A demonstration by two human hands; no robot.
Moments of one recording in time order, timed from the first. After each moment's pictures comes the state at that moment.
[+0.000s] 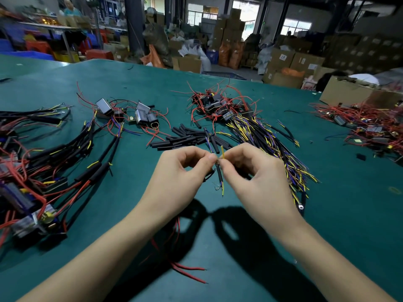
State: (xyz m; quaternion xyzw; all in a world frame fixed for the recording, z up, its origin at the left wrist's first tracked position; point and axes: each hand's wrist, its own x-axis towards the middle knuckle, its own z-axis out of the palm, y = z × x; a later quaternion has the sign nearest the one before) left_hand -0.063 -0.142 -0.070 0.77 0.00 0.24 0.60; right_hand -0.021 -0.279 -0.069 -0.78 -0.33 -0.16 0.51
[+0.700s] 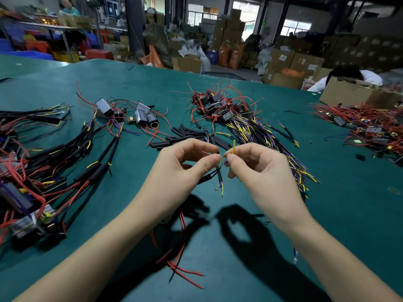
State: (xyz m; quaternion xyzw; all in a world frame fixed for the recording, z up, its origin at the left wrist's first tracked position) left_hand -0.064 -0.134 -0.069 0.76 -0.04 0.21 0.61; right_hand -0.022 -0.283 -0.059 -0.72 -0.27 -0.03 0.64
